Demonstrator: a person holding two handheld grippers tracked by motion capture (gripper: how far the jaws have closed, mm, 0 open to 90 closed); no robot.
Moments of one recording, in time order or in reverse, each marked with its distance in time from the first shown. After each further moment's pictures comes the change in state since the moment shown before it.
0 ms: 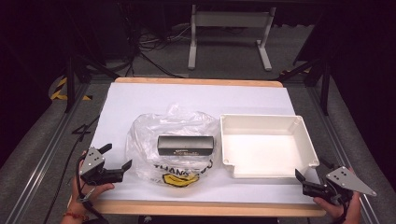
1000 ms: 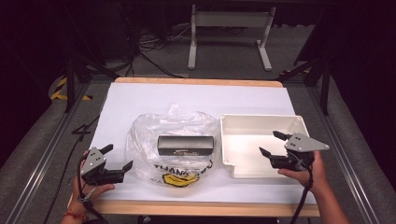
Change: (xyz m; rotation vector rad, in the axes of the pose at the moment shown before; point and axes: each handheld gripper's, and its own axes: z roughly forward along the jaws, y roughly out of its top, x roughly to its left) left arm 0.000 -0.002 0.003 0.020 -0.019 0.006; right arm 0.042 0.095 0.084 0.054 0.312 -0.197
